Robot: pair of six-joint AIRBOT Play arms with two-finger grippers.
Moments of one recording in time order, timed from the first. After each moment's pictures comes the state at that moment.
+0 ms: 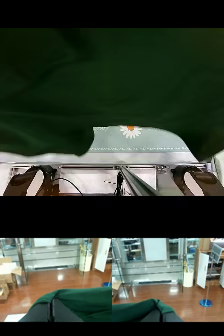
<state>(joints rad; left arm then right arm) 0.22 -0.65 1.98 1.26 -1.34 -1.46 -0.11 -0.73 2.03 -1.47 1.27 1.63</state>
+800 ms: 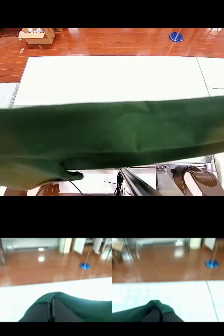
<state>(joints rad) 0.22 -0.61 2.21 1.12 -1.77 -1.66 -0.11 -0.60 2.04 -1.45 1.76 1.65</state>
